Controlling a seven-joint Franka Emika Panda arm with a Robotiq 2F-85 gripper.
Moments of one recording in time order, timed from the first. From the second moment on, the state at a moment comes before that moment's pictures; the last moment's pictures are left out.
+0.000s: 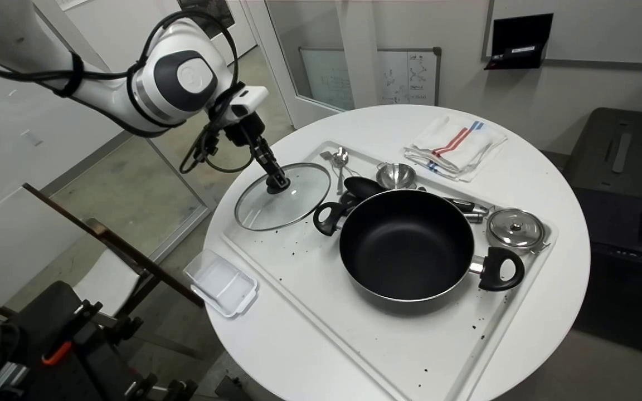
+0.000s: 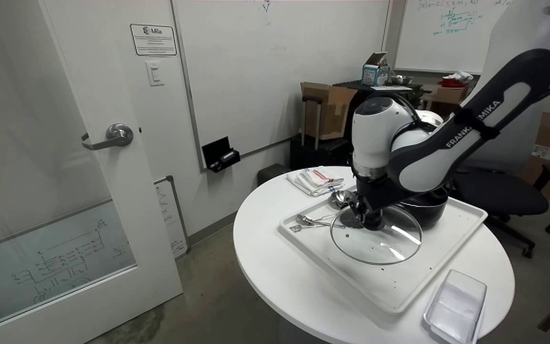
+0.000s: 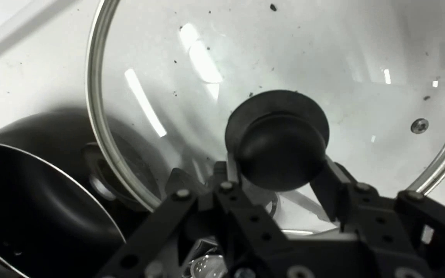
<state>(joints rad) 0.32 0.81 -0.24 -1.80 -0.27 2.55 0.93</state>
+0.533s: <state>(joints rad) 0.30 0.87 -0.22 -1.81 -0.27 2.55 0.77</state>
